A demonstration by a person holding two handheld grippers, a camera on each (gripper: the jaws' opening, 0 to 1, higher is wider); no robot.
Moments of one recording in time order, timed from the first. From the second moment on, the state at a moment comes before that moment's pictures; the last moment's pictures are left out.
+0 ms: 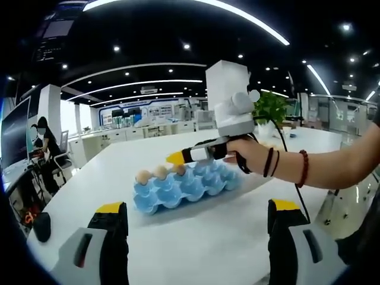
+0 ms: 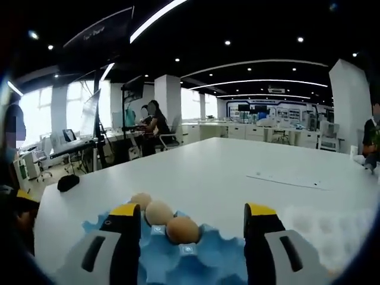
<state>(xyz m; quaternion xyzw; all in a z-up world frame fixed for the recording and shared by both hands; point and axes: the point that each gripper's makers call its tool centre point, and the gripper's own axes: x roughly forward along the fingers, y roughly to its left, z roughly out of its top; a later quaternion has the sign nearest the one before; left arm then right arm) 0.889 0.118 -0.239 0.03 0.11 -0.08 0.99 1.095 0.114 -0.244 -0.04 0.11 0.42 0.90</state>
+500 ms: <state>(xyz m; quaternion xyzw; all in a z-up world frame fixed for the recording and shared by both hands) 0.887 0.108 -0.236 0.03 0.11 -0.09 0.99 1.092 0.079 -0.243 -0.04 0.11 0.41 0.91</state>
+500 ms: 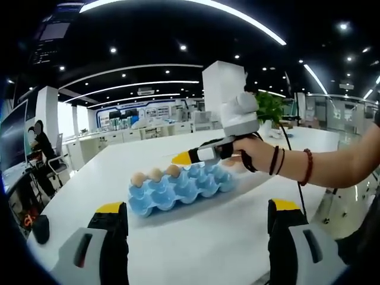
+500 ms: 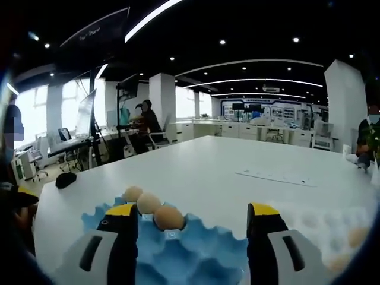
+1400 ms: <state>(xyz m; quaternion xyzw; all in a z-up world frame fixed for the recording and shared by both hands) 0.899 0.096 -0.238 0.03 0.11 -0.09 0.99 1.124 -0.010 -0.231 -0.04 0.10 0.34 0.94</state>
